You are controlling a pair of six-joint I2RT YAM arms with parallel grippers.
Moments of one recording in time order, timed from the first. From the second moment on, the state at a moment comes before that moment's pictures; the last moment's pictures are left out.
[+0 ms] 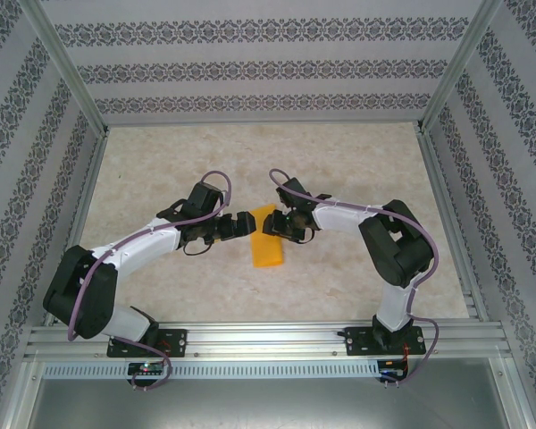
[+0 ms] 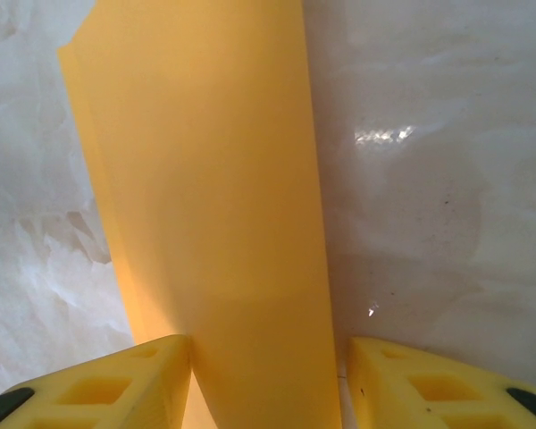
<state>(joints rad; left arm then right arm) -0.52 1.44 0.85 -0.34 0.33 -0.71 0.63 1.86 1.08 -0.35 -0.27 0.76</state>
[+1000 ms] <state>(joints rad) -0.52 1.56 0.87 -0.33 0.31 -0.82 0.68 1.87 1.10 -0.37 -0.13 0.82</state>
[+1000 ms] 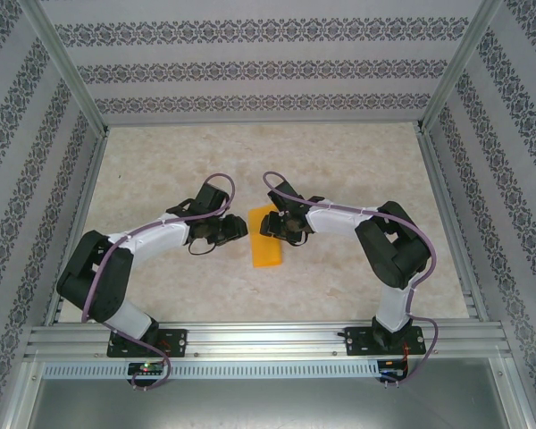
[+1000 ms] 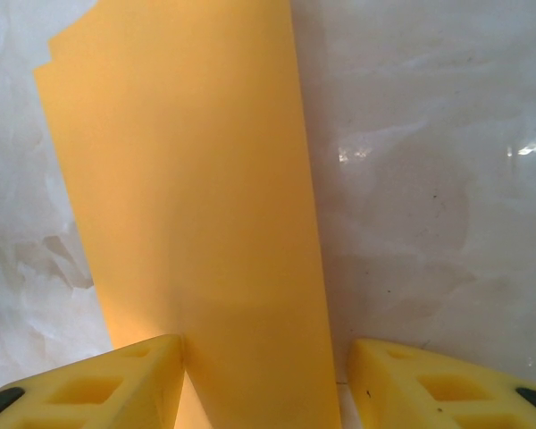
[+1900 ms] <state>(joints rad) -0.52 1.43 0.88 -0.38 0.09 -0.90 0.67 1.84 1.05 -0.30 -0.17 0.80</state>
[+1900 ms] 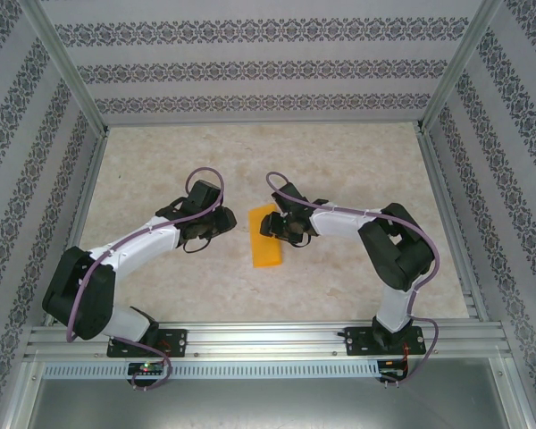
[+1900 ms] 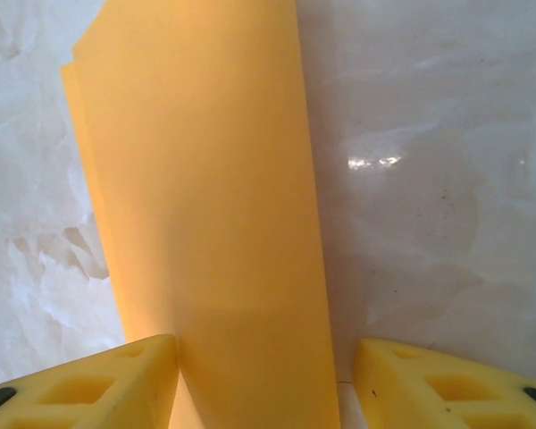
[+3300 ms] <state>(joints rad) -0.53 1.73 0.97 -0.23 0.34 -0.94 0.68 1.88 1.12 -0.40 -0.14 0.73</state>
